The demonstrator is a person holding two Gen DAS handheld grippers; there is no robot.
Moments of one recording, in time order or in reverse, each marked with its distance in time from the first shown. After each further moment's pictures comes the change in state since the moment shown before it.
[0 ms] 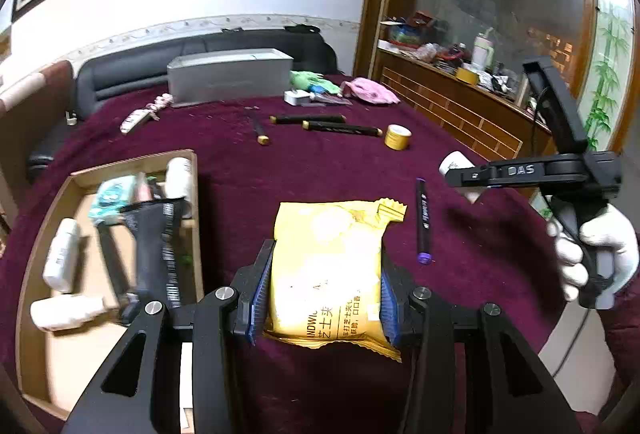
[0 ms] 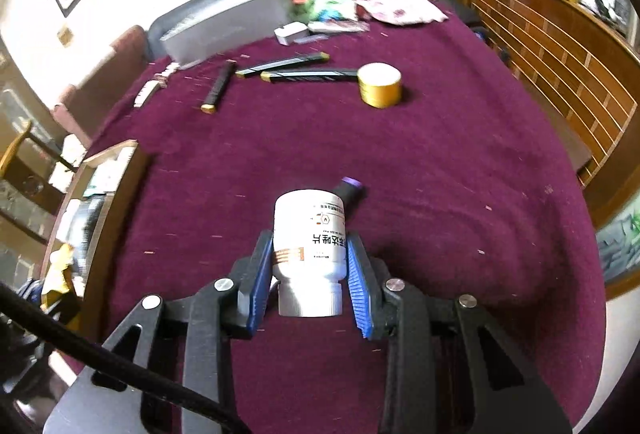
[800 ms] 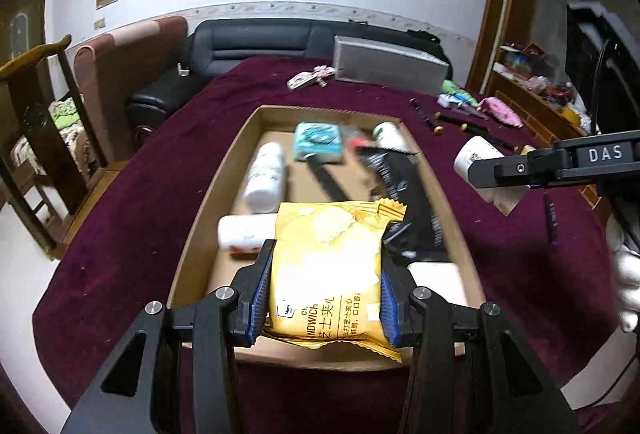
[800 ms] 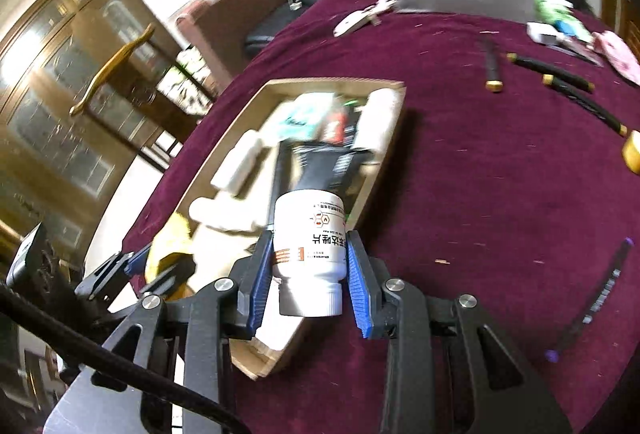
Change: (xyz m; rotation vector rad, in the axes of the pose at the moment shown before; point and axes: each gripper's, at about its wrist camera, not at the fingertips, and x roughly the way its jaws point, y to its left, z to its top) left arm -0.055 0.138 -0.063 -0.229 0.020 0.307; right arm 0.055 0.230 -0.013 -0.297 0.193 0.361
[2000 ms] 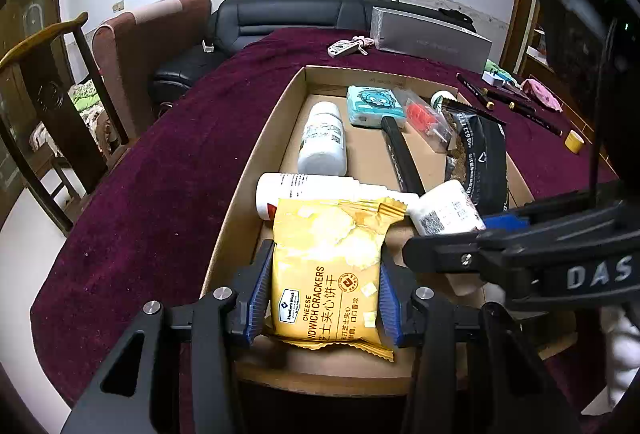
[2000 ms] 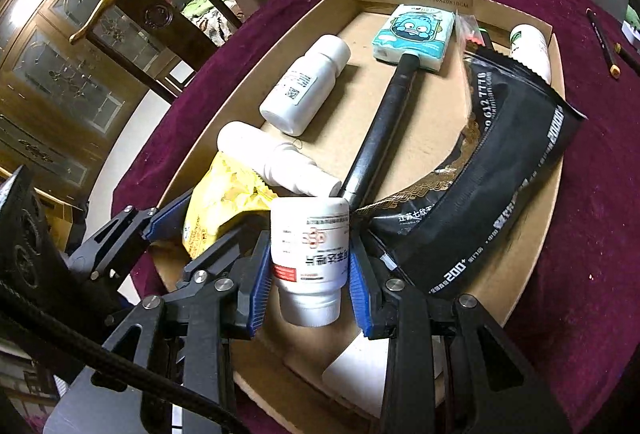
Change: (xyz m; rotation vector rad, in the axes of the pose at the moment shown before) left arm 0.034 0.040 -0.012 -0.022 0.077 0.079; right arm 0.101 0.057 -0.011 -0.098 0.209 0.033
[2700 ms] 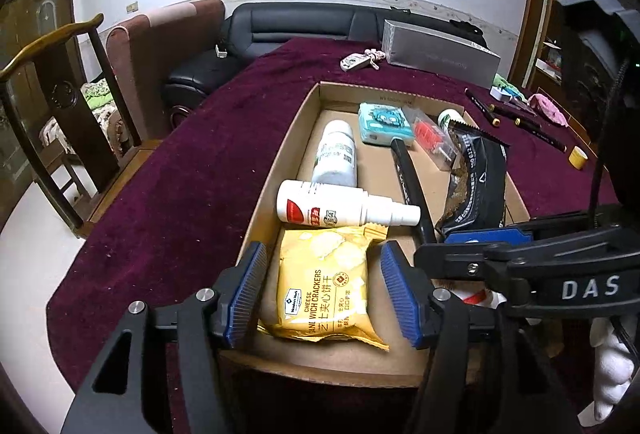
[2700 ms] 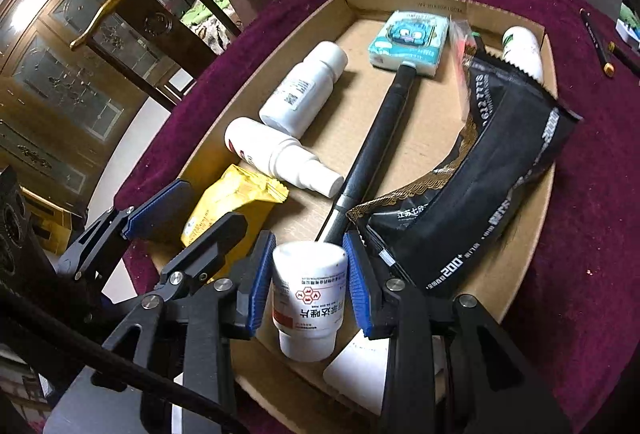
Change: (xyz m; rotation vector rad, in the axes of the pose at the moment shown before) left arm -0.015 0.002 0.007 -0.029 -0.031 0.034; right arm -0.009 0.000 -0.003 0.004 -0.042 0.005
